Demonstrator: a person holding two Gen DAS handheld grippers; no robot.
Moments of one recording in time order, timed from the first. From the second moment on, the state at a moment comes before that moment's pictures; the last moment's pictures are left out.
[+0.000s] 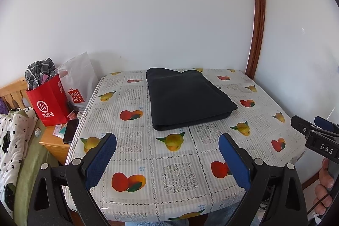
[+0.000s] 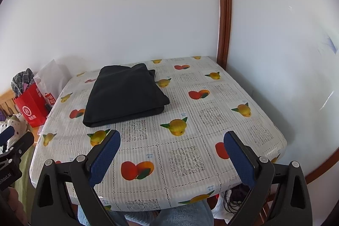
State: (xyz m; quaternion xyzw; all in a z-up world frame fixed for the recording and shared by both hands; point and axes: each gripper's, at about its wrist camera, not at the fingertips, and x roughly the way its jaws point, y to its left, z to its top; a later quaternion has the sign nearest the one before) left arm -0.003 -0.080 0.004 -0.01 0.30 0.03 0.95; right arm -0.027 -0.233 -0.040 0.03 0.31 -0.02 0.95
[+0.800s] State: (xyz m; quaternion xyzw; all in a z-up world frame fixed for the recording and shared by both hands) left arm -0.003 -0.080 0.001 -0.02 0.31 0.03 0.95; right arm -0.028 -0.238 -0.040 0.04 0.31 -0.03 0.95
